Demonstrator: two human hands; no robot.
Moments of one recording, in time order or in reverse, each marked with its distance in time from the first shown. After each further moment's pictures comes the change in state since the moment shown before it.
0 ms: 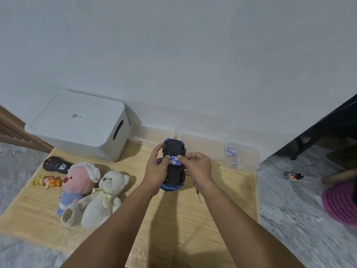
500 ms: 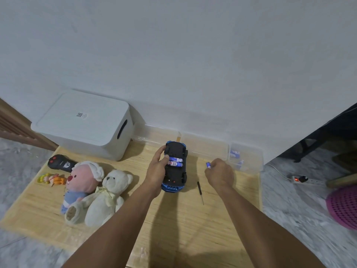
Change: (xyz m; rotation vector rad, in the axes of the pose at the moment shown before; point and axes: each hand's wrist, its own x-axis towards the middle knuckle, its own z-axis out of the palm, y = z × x) left_hand -0.001 0.002 -0.007 -0.149 0.004 -0.127; right_hand 0.026 0.025 -0.049 -0.838 0.152 -0.077
